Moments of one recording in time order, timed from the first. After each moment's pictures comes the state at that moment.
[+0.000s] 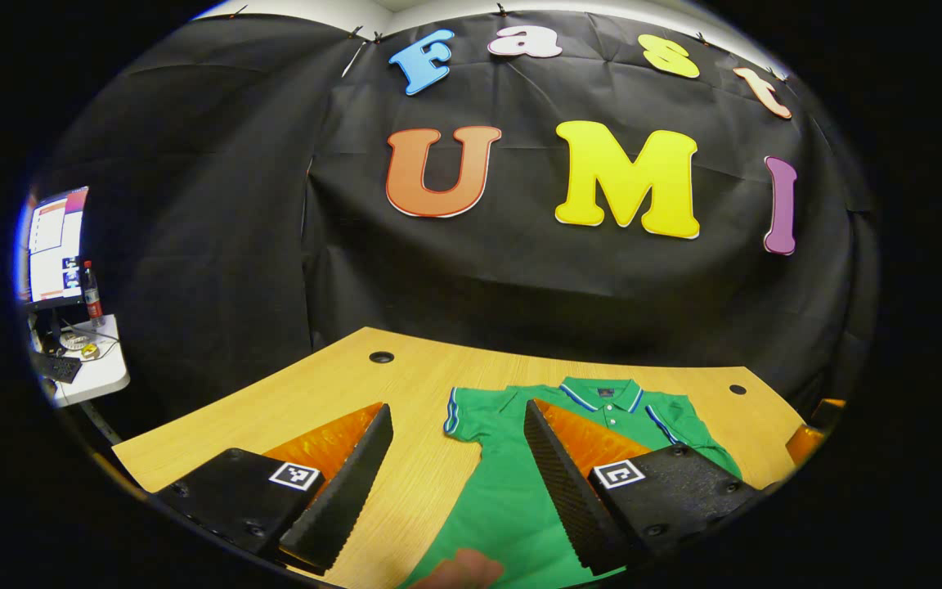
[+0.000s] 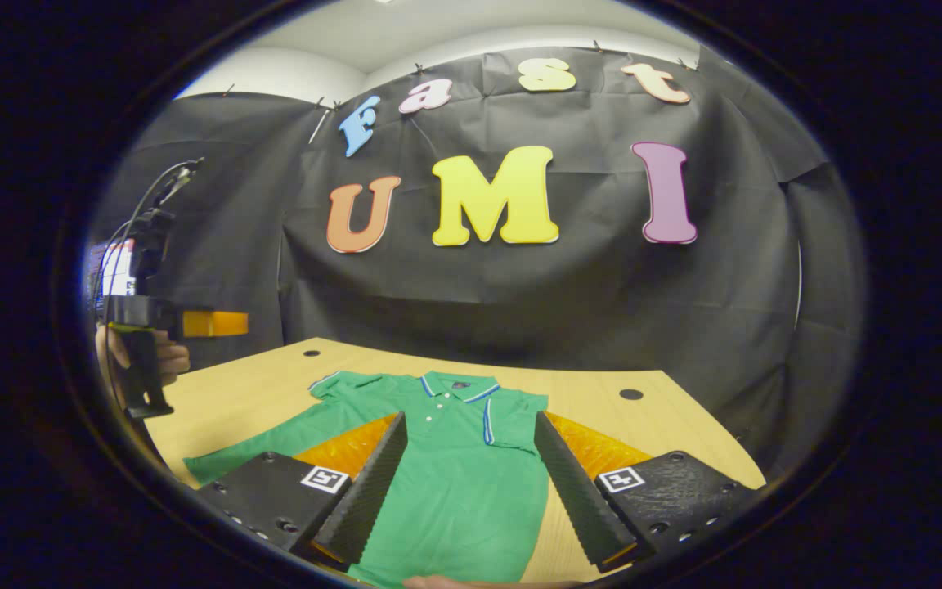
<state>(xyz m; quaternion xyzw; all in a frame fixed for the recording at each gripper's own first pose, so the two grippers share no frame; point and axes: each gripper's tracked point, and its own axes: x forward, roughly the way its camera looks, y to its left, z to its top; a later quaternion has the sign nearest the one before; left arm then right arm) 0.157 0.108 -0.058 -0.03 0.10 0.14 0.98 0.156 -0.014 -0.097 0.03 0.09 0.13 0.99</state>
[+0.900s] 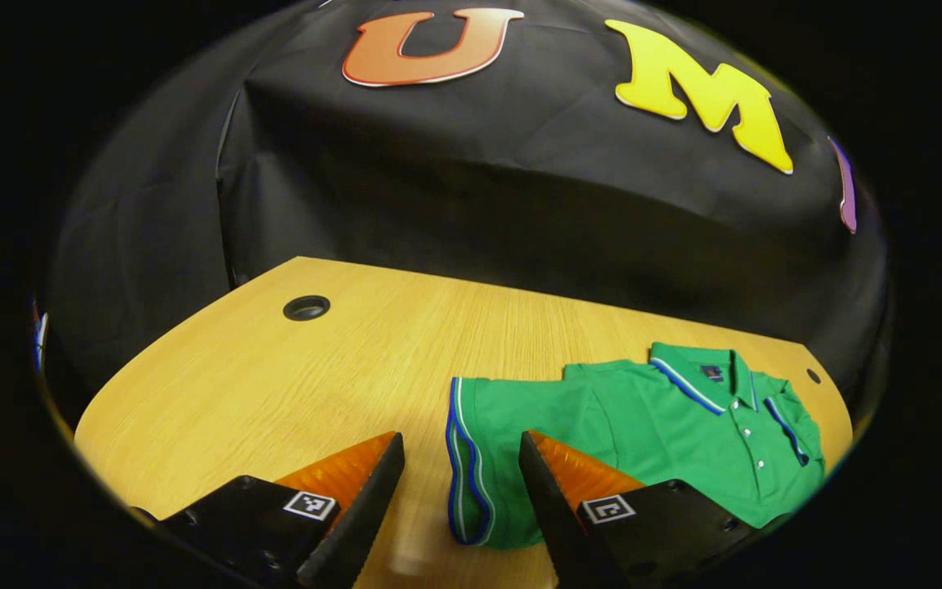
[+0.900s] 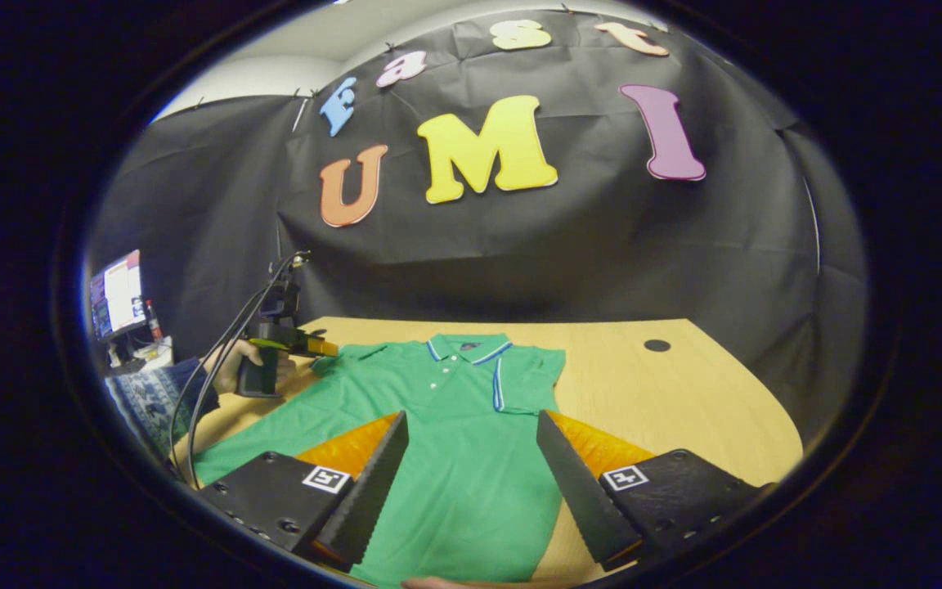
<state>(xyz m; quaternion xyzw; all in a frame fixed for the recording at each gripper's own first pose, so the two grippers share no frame) 0.335 0.175 -0.255 -0.04 0.30 0.07 0.95 0.182 -0.008 -0.152 0.06 0.16 0.16 0.97</state>
